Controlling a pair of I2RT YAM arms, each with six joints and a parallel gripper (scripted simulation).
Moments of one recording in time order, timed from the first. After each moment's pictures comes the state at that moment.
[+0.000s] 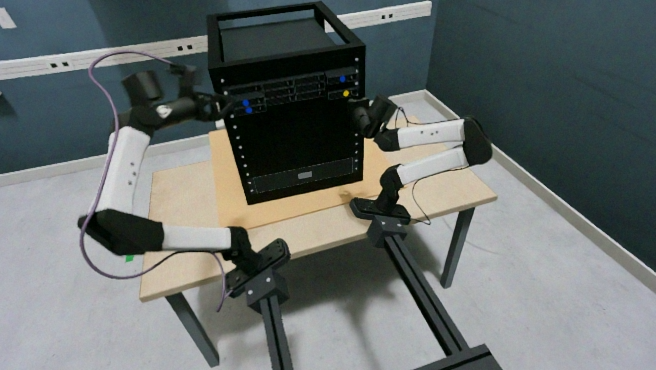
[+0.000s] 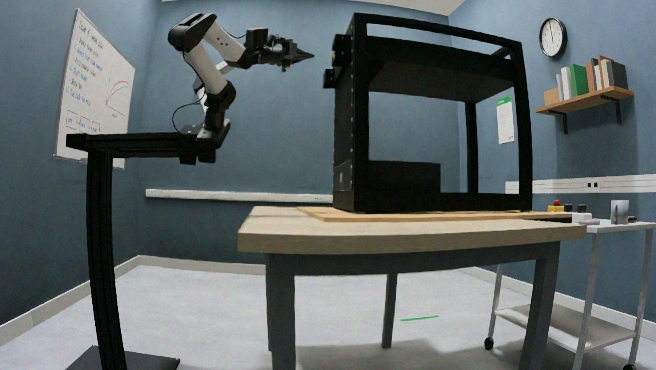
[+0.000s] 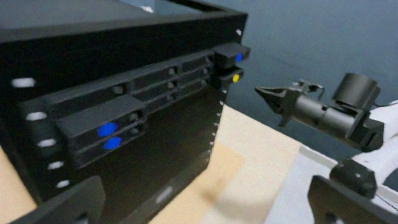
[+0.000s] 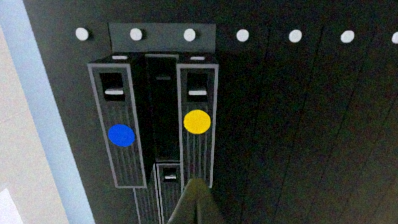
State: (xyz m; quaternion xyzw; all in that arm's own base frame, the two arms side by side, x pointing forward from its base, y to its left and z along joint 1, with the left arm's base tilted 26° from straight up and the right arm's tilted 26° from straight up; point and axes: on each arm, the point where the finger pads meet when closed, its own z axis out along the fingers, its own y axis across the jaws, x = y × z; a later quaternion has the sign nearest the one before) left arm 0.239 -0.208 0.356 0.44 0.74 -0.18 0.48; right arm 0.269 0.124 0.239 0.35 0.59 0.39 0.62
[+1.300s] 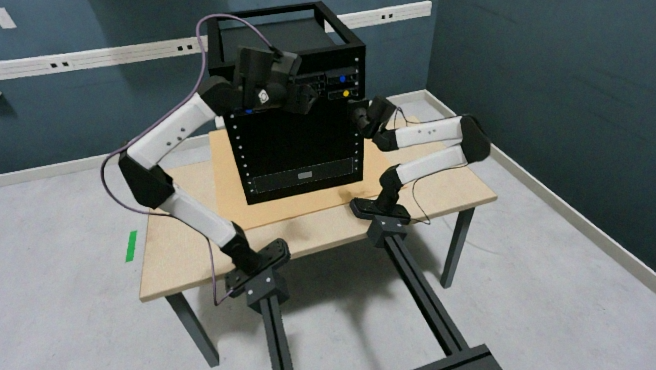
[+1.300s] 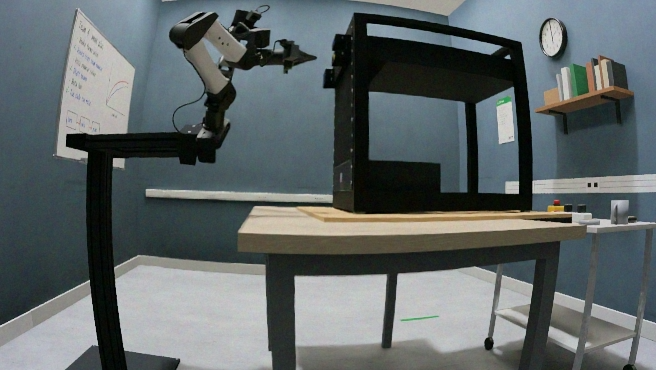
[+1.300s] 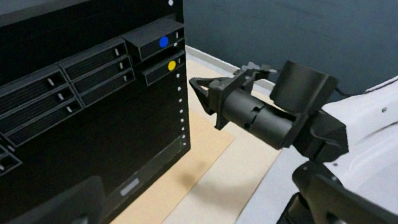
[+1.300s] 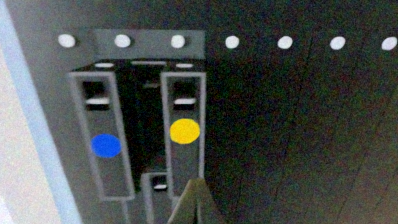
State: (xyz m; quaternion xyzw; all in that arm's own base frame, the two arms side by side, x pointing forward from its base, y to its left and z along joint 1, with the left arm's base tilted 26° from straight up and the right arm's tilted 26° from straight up) left arm 0.148 -0.388 0.278 0.48 0.76 -0.07 0.44; right arm 0.278 0.118 0.233 0.36 0.59 0.38 0.62
